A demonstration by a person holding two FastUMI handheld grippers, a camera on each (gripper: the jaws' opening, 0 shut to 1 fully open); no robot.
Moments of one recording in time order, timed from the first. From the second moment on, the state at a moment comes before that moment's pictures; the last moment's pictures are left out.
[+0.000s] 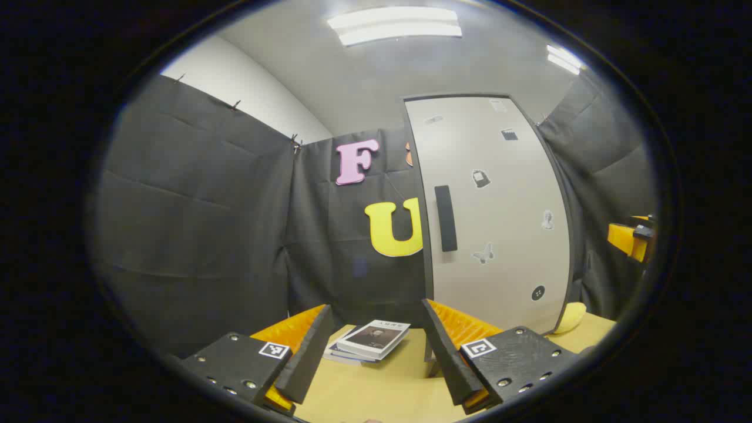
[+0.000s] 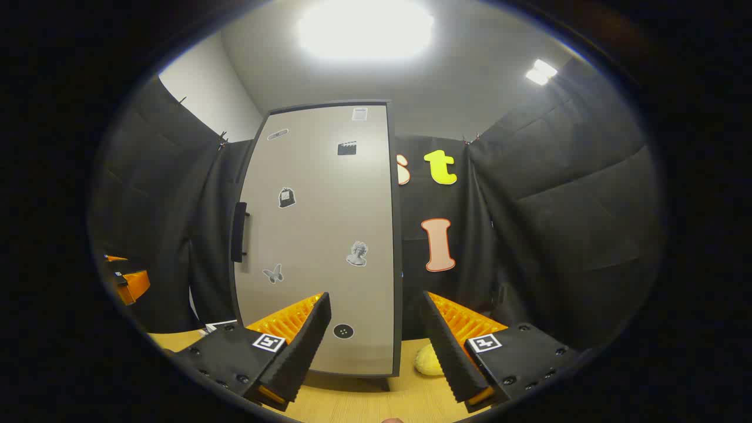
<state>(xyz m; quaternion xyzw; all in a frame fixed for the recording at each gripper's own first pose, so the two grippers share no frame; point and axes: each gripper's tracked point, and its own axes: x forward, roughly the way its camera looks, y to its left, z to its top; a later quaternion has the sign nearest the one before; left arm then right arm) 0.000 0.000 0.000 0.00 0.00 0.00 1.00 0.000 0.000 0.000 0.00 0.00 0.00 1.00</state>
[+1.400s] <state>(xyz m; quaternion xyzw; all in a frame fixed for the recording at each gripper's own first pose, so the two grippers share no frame) 0.007 0.003 0.000 0.01 0.00 -0.01 1.00 -0.004 0.000 0.002 0.00 0.03 -0.01 1.00</state>
